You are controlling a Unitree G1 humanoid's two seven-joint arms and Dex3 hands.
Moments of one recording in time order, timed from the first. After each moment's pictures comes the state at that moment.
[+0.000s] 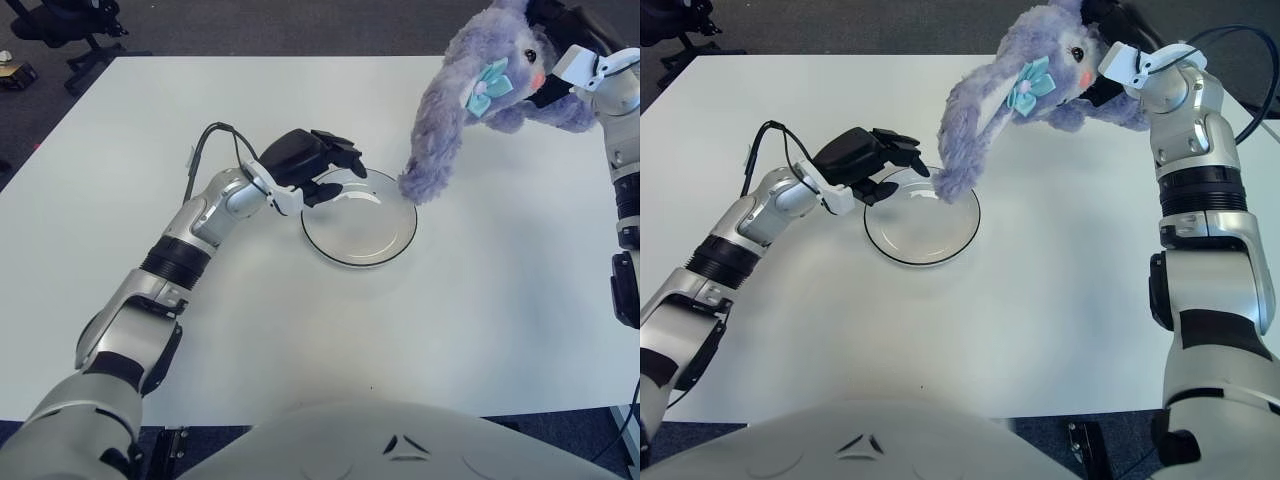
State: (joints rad) left arm -0.60 0.38 -0.27 0.32 0.21 -0.65 -0.20; right arm -0.95 -0.73 0.13 0.62 -0.46 -0.24 0.21
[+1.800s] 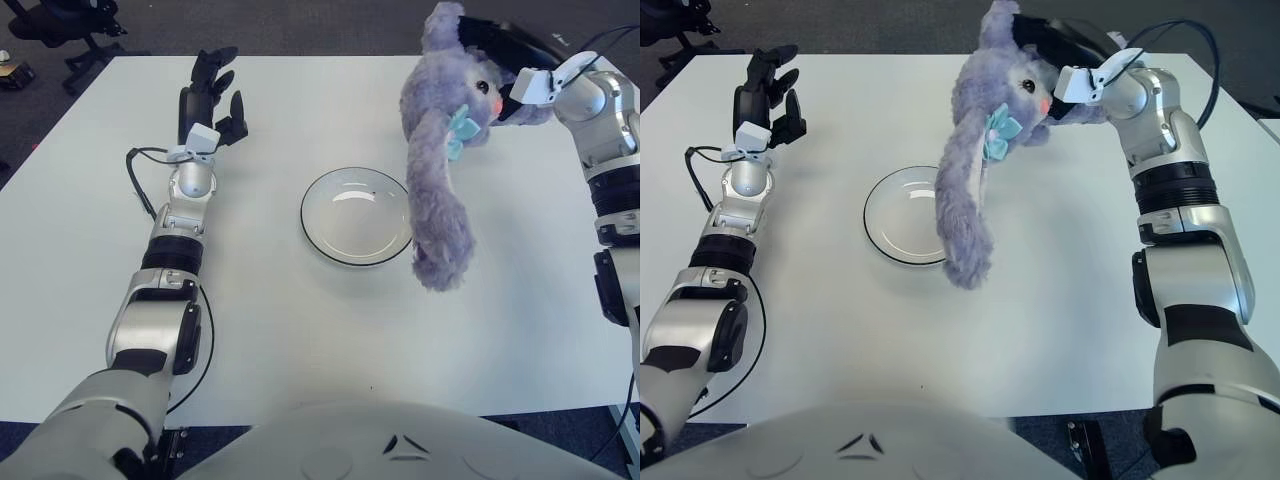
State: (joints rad) left arm -0.63 0.30 0.07 0.73 0.25 -0.58 0.30; right arm -0.99 -0.63 0.25 0.65 -0.46 -0.53 0.34
